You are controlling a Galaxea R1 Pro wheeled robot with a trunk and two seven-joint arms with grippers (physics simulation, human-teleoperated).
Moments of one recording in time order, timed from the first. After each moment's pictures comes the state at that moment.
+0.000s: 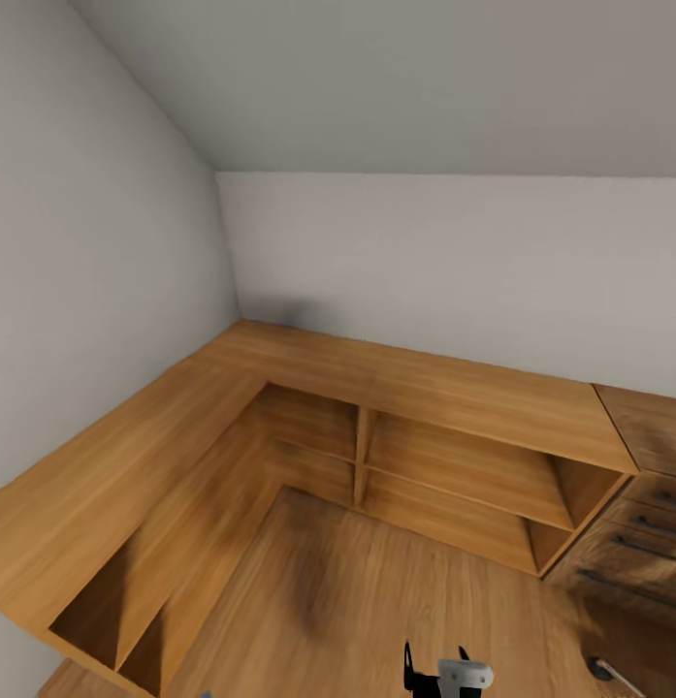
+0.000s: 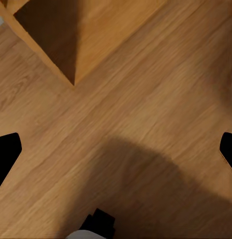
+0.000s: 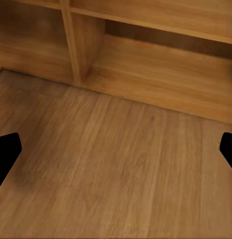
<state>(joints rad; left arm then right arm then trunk) -0.32 -0.02 -0.77 -0.10 1.09 -0.47 0.27 -0.38 0.14 0.69 0.00 -0.54 -0.86 -0.29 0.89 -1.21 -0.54</state>
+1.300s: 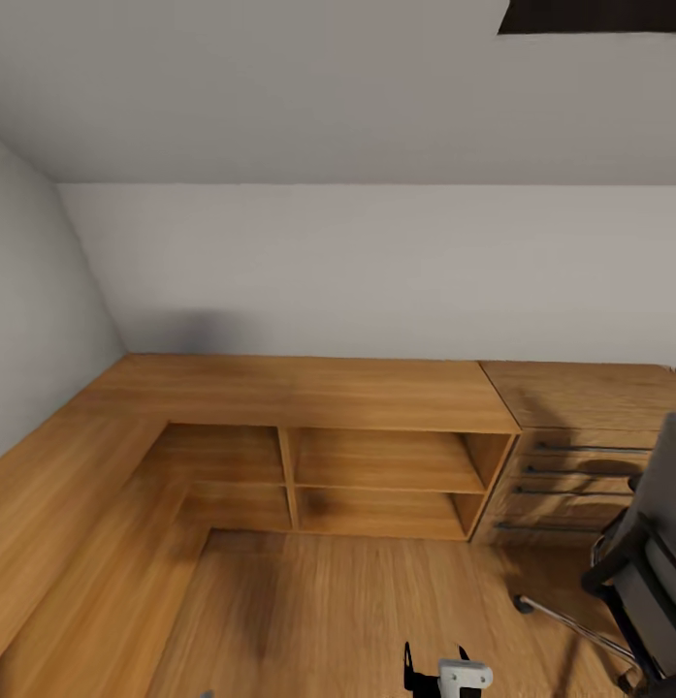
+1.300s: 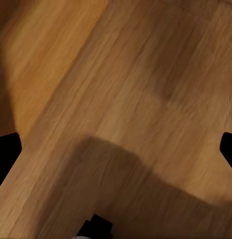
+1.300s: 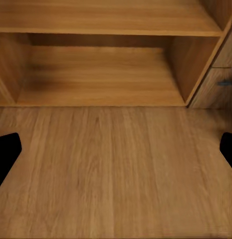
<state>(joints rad) -0.32 -0.02 -0.77 -0.10 1.09 -0.47 0.27 -0.38 0.14 0.69 0.00 -0.54 -0.86 -0.29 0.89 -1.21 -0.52</state>
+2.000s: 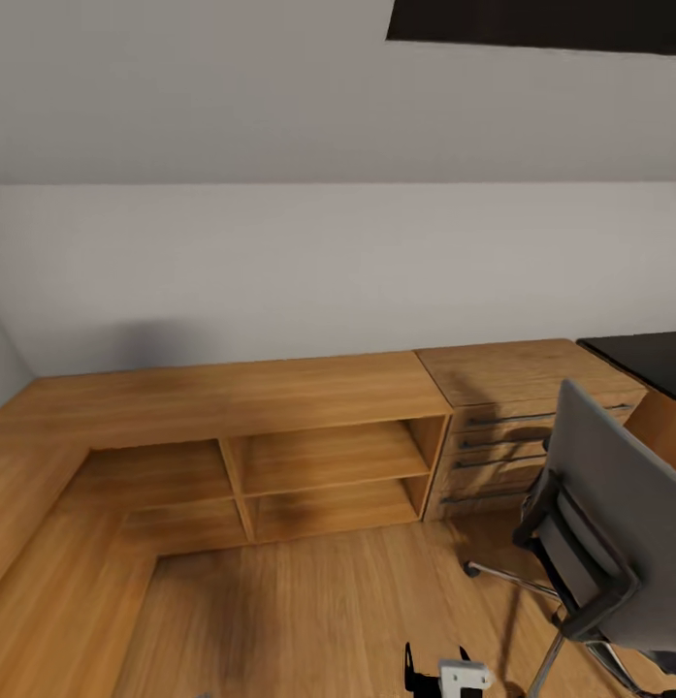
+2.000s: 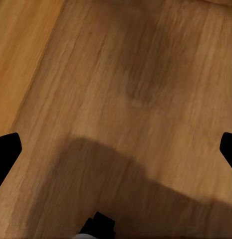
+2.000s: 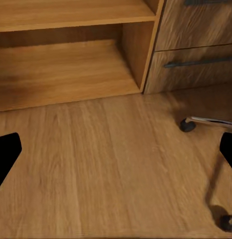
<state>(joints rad) -0.32 -0.02 -0.77 -0.09 1.09 -0.47 0.27 -0.38 0.14 0.69 0.01 -0.54 -0.86 -0.29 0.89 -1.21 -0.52</state>
